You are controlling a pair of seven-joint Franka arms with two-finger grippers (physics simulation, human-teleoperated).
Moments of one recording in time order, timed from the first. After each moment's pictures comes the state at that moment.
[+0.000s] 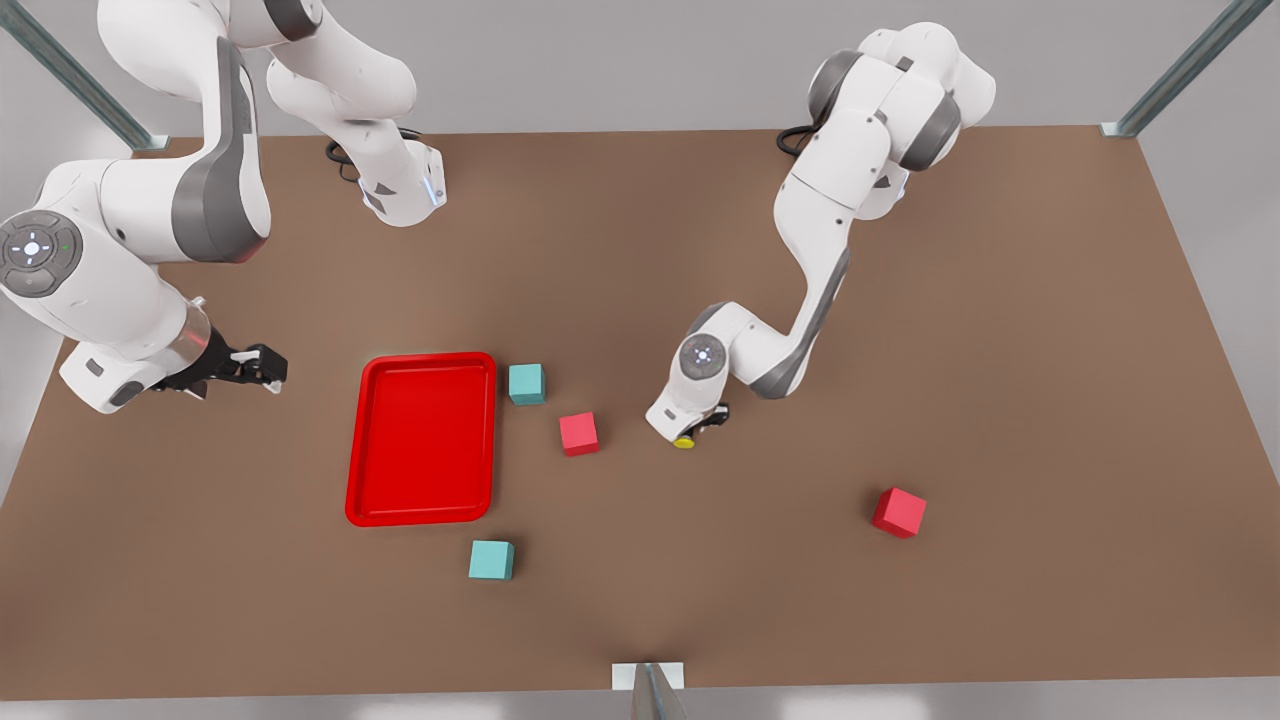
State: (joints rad) left arm -0.61 0.80 -0.06 -1.57 0.07 2.37 -0.69; right arm -0.05 0.24 0.13 -1.35 -0.11 1.56 -0.02
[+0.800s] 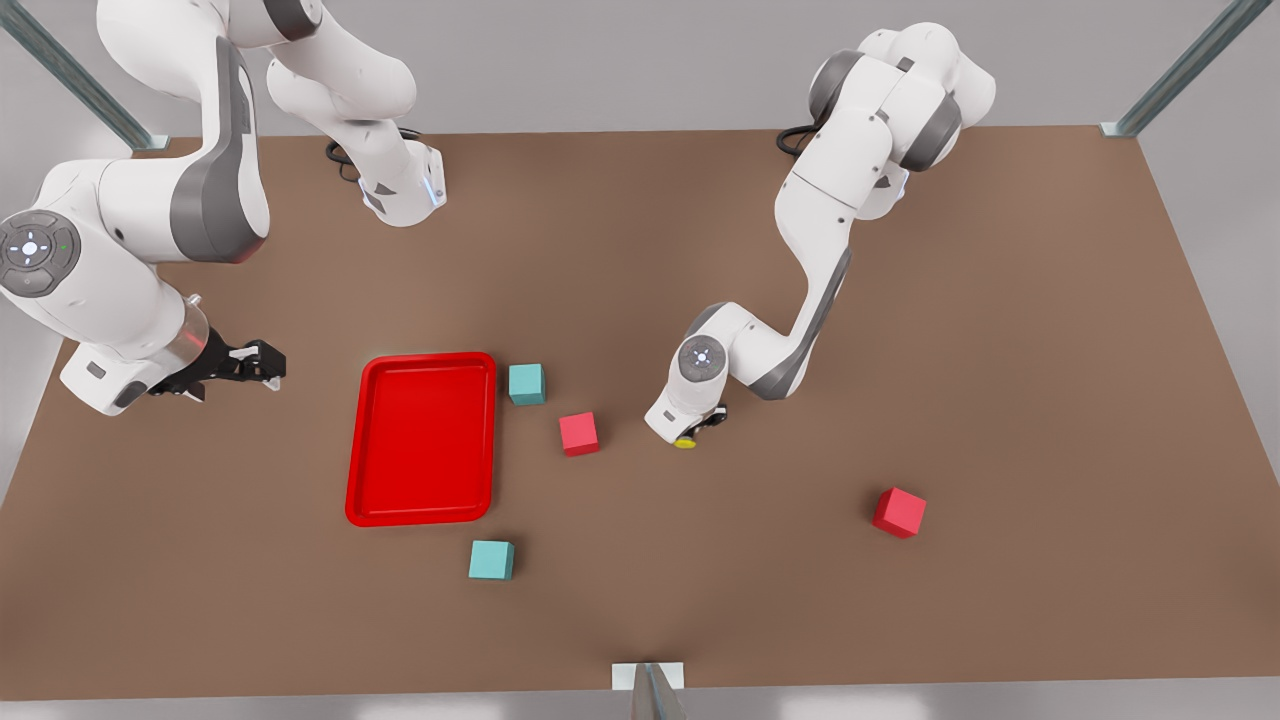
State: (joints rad) left arm -0.61 0.80 -0.06 -1.54 0.06 2.33 -0.69; right arm -0.05 0.24 0.13 -1.35 -0.11 1.56 -0.10
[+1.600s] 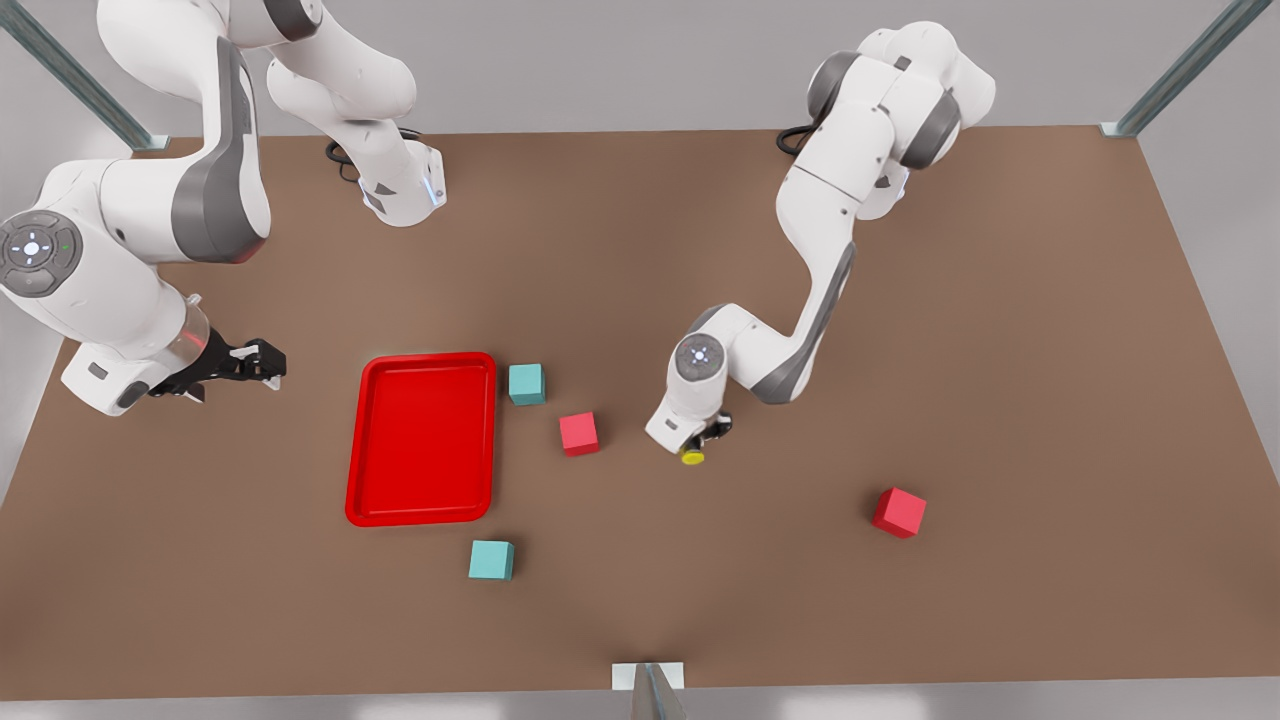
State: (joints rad) left arm -0.63 0.80 0.00 -1.44 0.17 2.29 -0.80; right arm -0.05 0.24 0.13 -1.35 -0.12 1.56 -0.12
